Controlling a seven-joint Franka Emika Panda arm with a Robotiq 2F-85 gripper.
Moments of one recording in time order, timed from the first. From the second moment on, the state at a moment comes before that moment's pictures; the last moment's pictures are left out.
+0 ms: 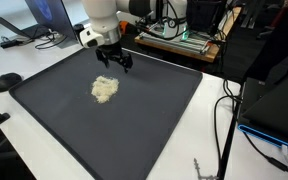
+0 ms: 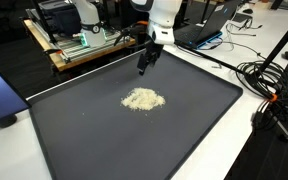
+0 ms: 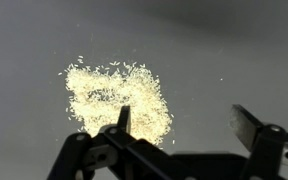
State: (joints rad) arm -0.04 0.40 0.05 -2.02 -0.24 2.29 -0.07
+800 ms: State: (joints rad) arm -0.08 0.32 0.01 -2.22 -0.09 2.57 -0.18
